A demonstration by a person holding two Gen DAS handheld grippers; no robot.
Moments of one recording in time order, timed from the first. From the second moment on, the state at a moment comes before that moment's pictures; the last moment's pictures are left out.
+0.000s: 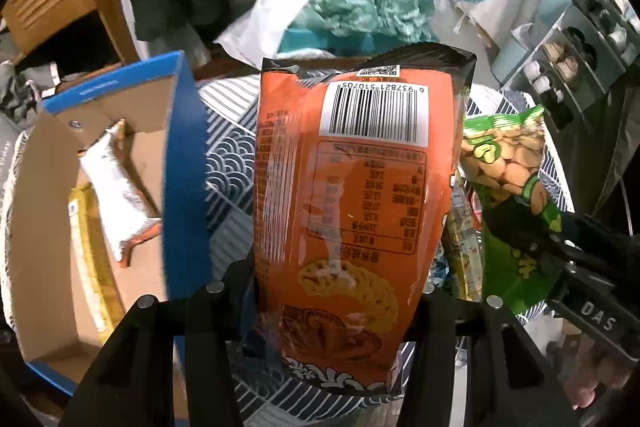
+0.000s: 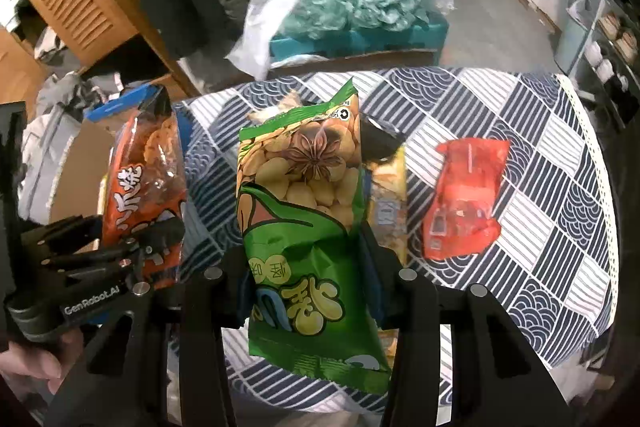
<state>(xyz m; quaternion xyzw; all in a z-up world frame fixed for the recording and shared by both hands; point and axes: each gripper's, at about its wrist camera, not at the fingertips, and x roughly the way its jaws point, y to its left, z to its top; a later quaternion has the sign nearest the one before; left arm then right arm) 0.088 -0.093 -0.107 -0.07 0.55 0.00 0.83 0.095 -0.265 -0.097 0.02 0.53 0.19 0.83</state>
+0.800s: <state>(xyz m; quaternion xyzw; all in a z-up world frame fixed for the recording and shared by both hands) 0.028 -0.003 -0.051 -0.11 0.49 0.05 0.86 0.076 -0.172 -0.057 -0.01 0.50 0.26 0.83</state>
